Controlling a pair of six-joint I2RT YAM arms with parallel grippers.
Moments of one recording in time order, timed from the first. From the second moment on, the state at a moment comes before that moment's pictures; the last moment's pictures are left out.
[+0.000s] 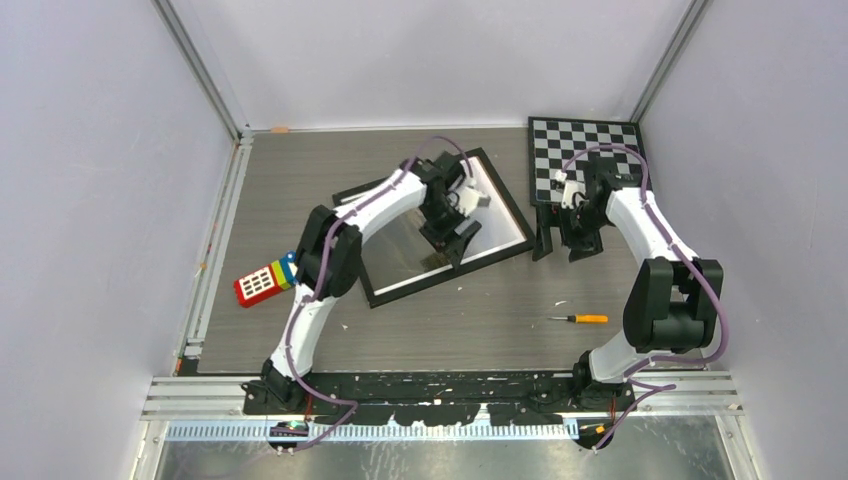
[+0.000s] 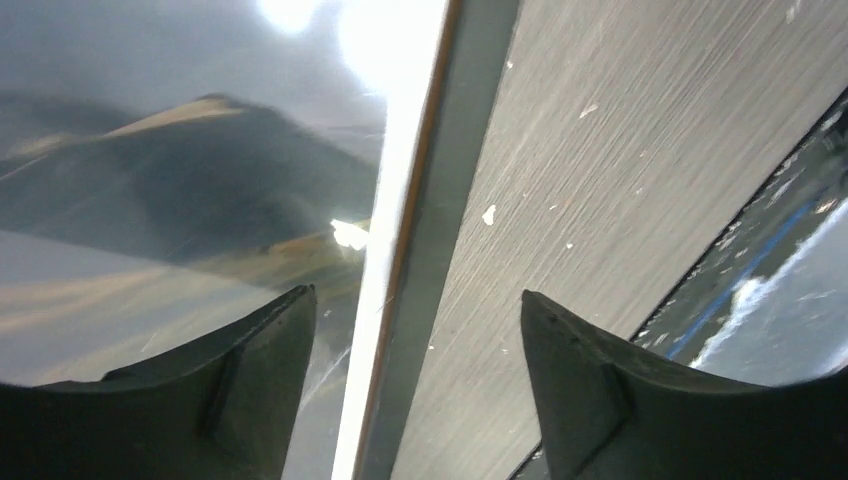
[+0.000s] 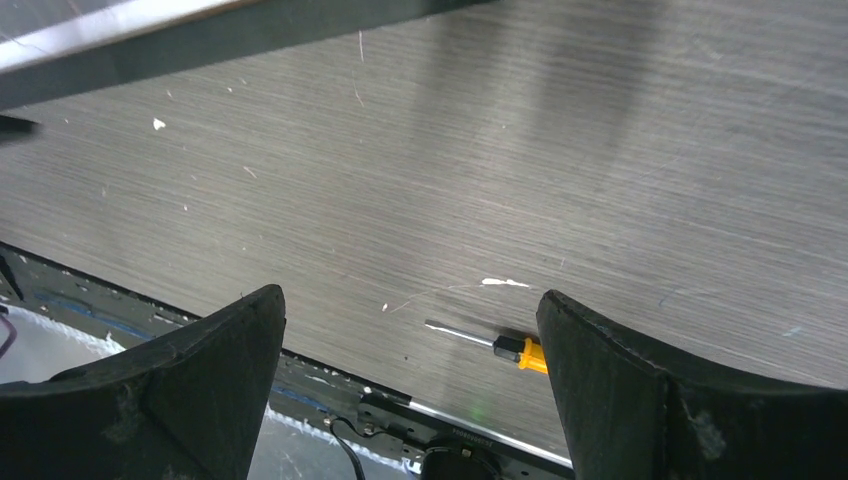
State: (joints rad) left arm -0.71 2.28 1.98 -1.08 0.46 0.21; right arm -0.04 1.56 1.23 -1.02 -0.34 -0.11
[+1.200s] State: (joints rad) left arm -0.15 2.54 2.41 -1.04 0.42 0.20; right arm 0.29 1.85 1.20 -0.90 -0.18 -0.14
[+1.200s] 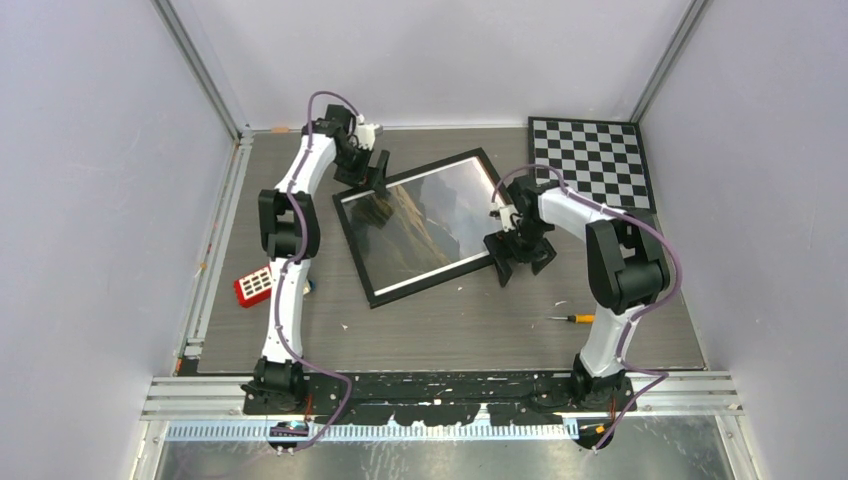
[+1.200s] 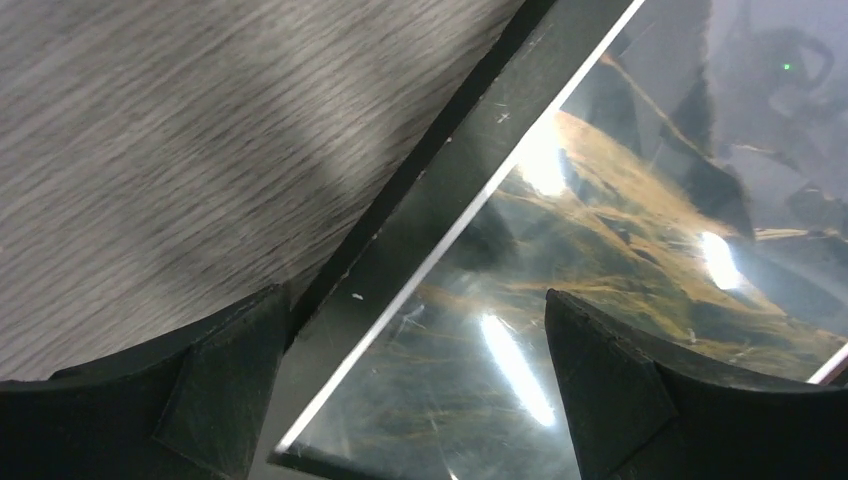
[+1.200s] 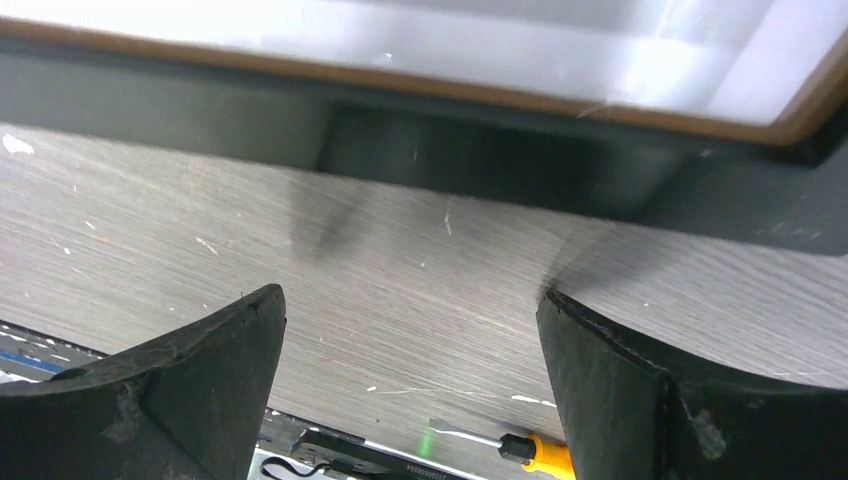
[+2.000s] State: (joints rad) left arm -0.08 2.07 1.57 -0.94 0.50 0.37; right arm 0.28 2.13 1.61 -1.06 -0.15 -0.18
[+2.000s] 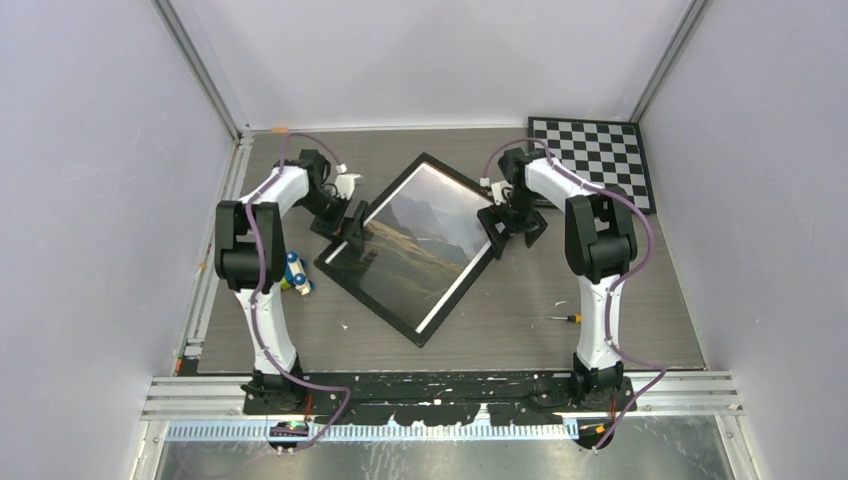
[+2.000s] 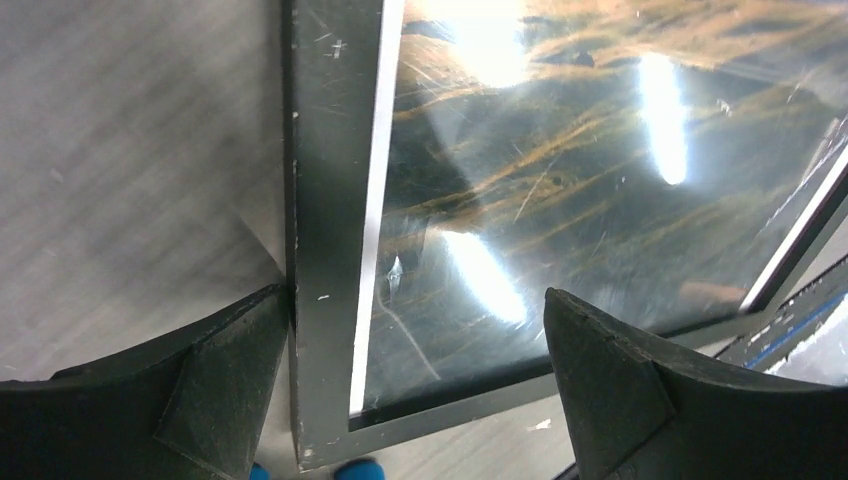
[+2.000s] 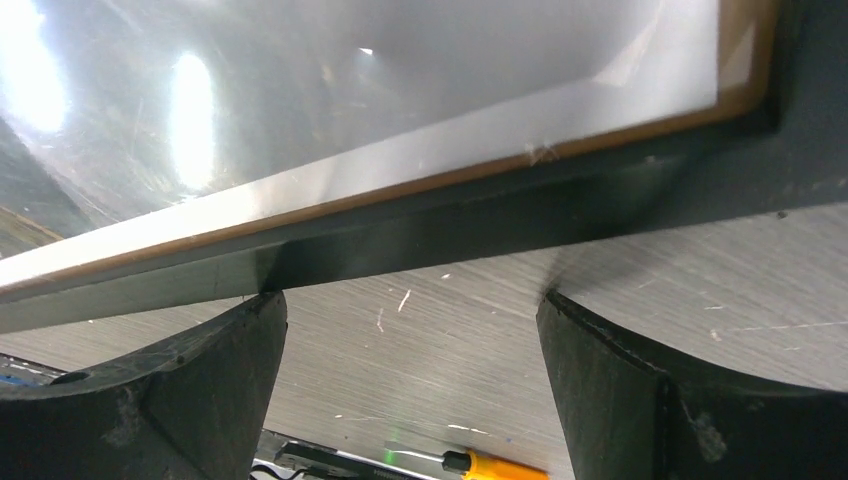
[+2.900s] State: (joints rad) left arm -0.12 1.87 1.24 -0.87 0.55 0.18; right arm 0.25 2.37 2.05 -1.01 -0.18 -0.10
